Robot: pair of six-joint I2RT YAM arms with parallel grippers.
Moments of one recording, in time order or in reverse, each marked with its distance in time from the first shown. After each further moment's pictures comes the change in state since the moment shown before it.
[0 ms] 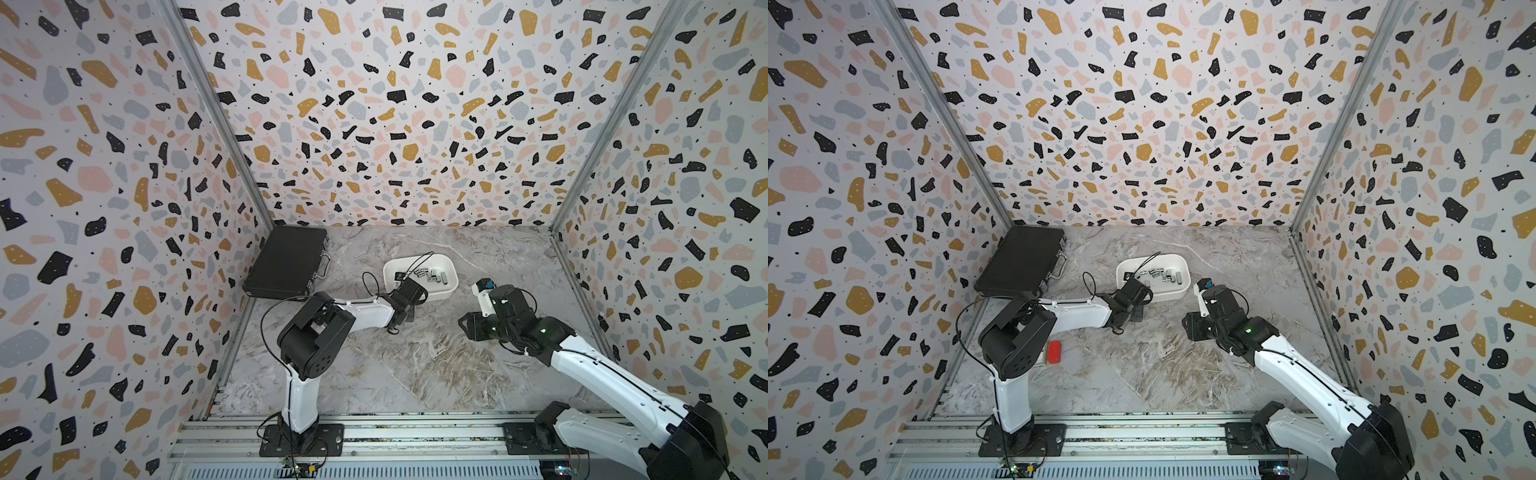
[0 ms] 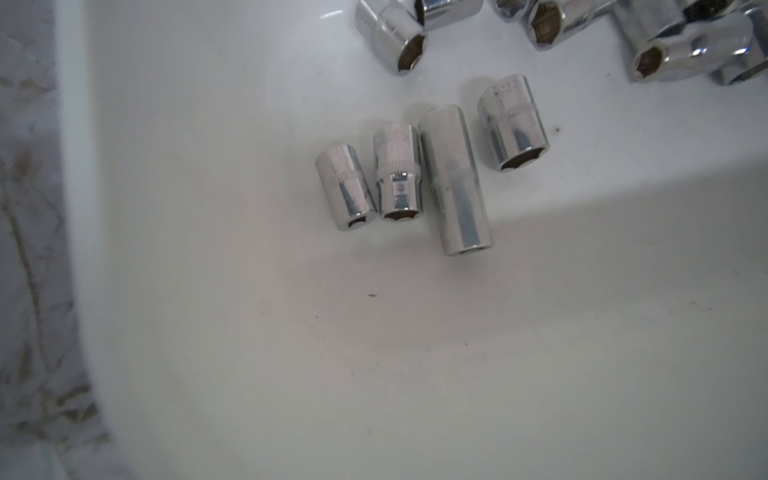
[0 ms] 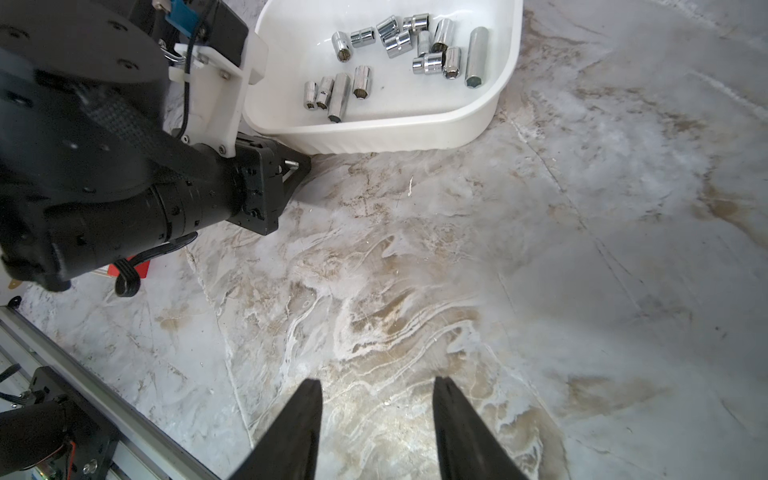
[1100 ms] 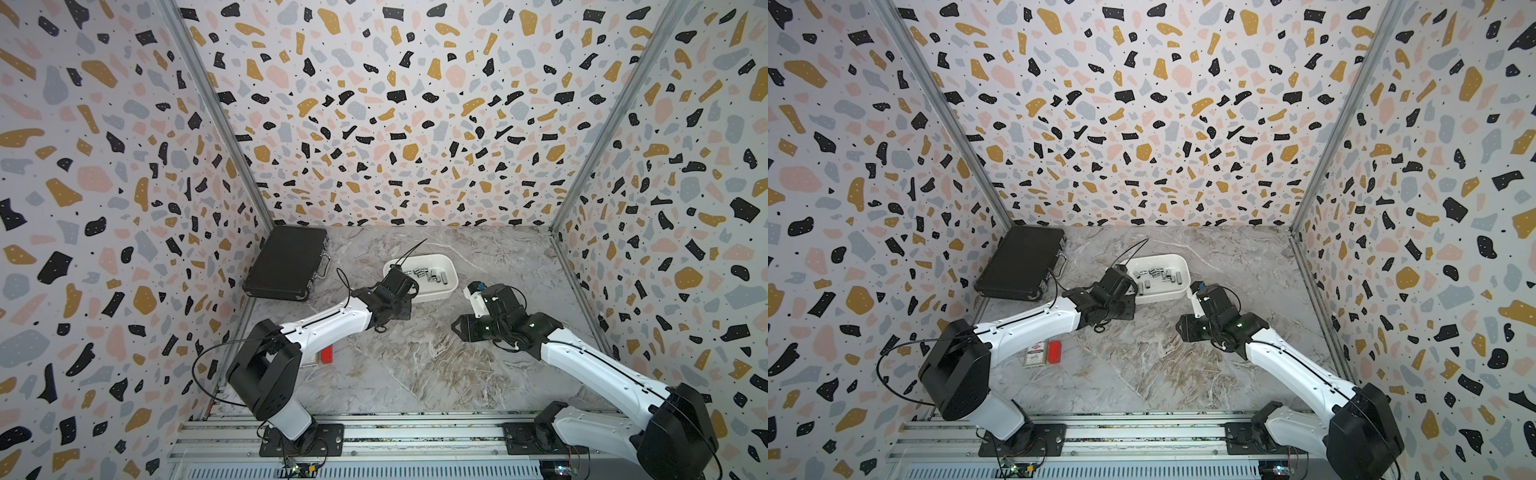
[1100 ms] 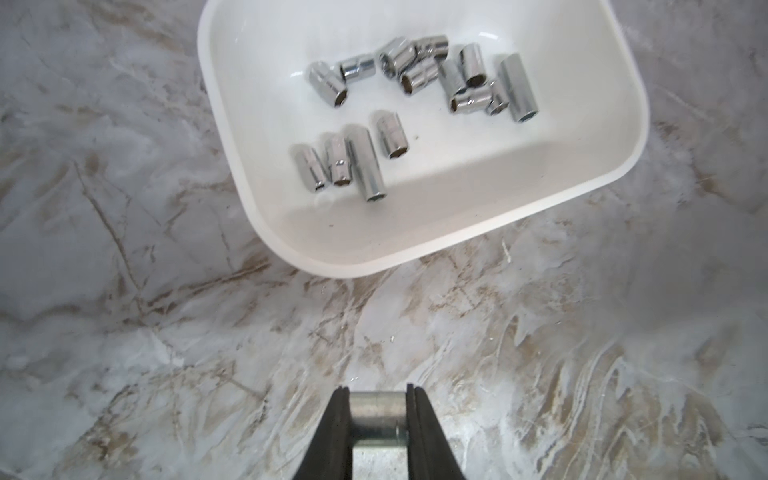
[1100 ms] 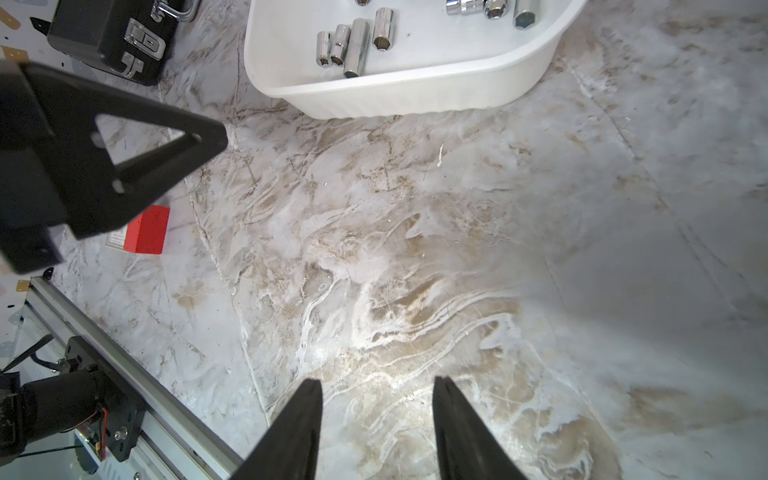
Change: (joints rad) left arm 0.008 -0.337 -0.002 -0.229 0.204 0.030; right arm -0.001 0.091 0.000 0.031 -0.105 0.013
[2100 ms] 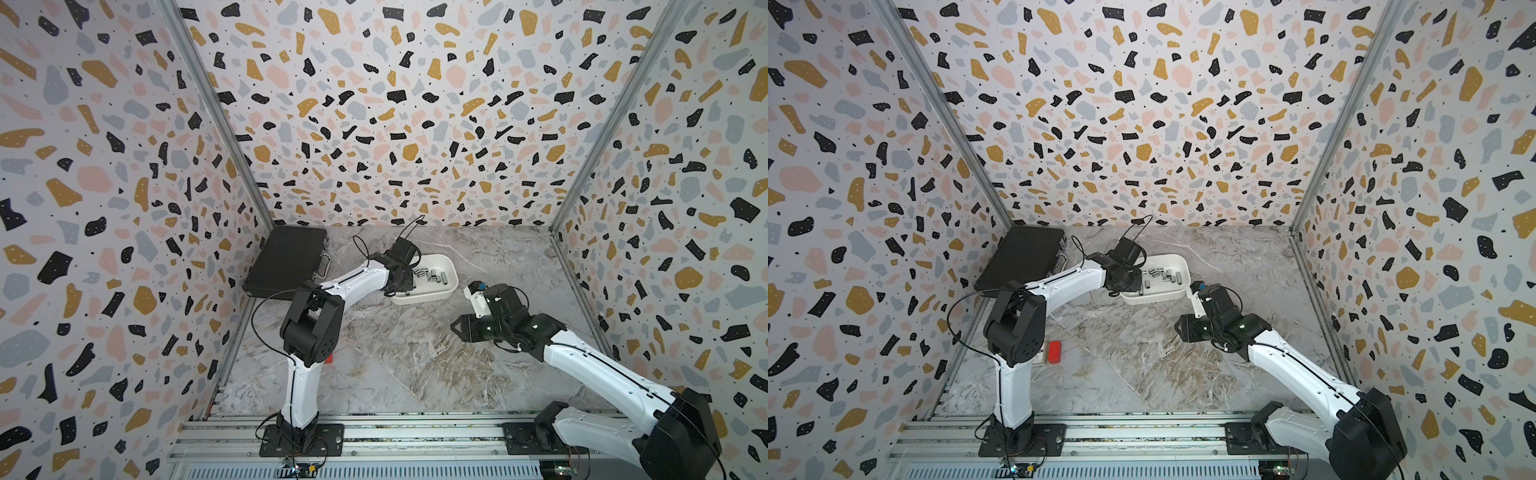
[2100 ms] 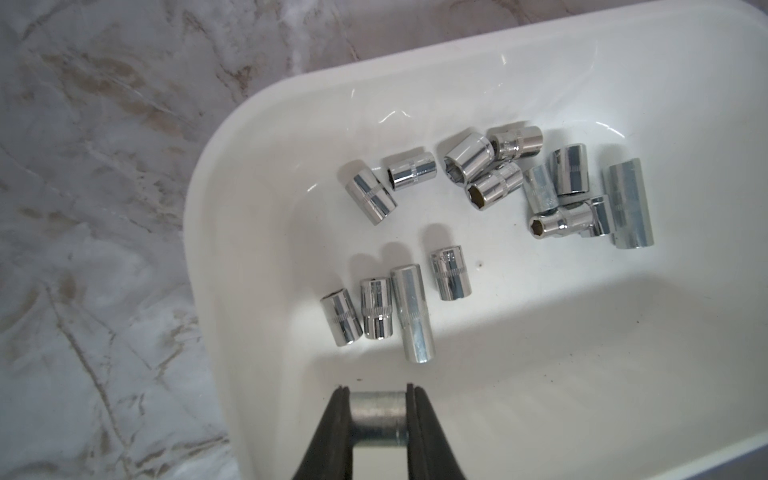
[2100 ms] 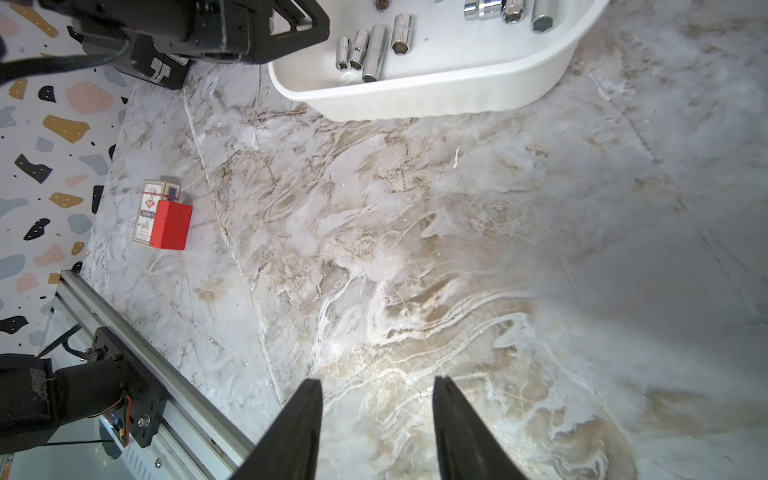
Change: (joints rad) left arm 0.142 0.437 0.463 -0.174 0.036 0.051; right arm 0.000 -0.028 0.000 -0.001 -0.026 0.008
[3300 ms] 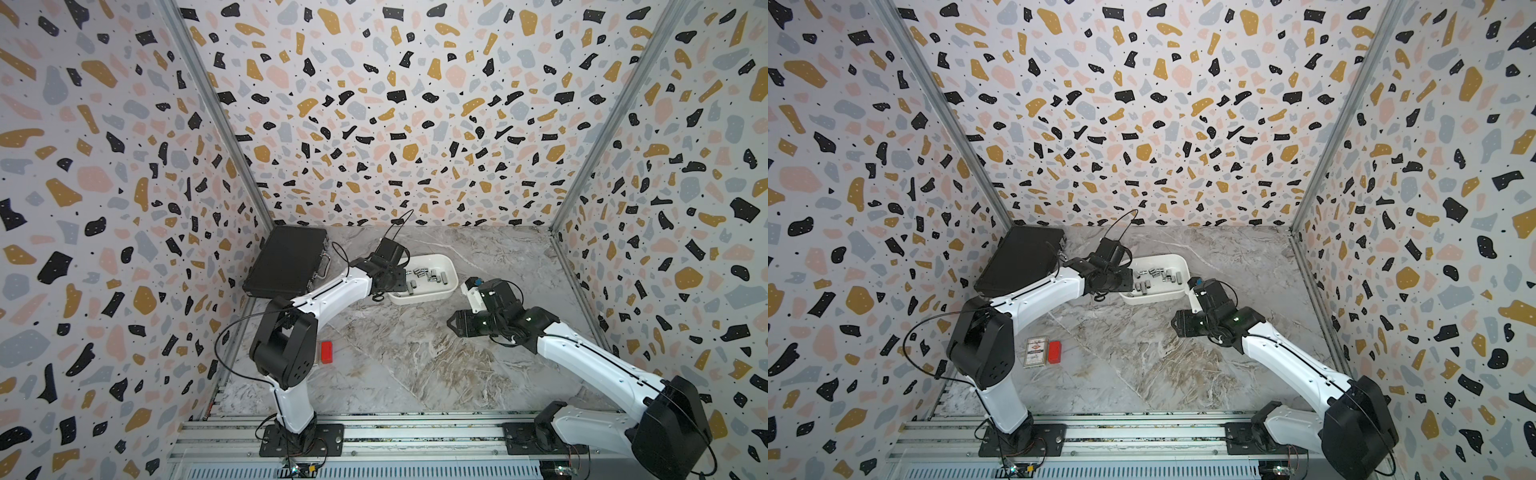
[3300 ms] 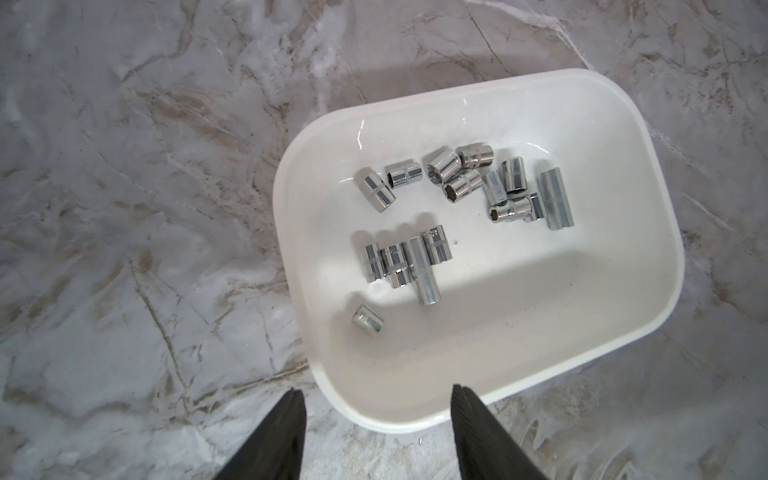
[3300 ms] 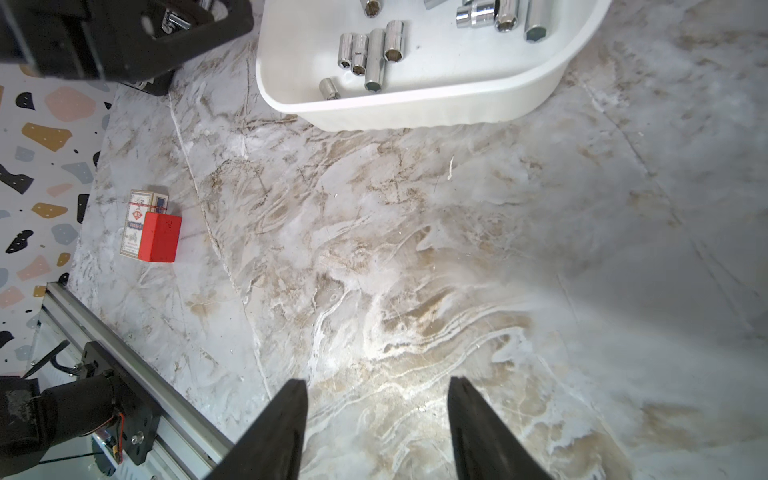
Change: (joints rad) left arm 0.014 -0.274 -0.229 0.093 0.037 0.018; right arm 0.000 0.092 0.071 -0.007 0.021 -0.001
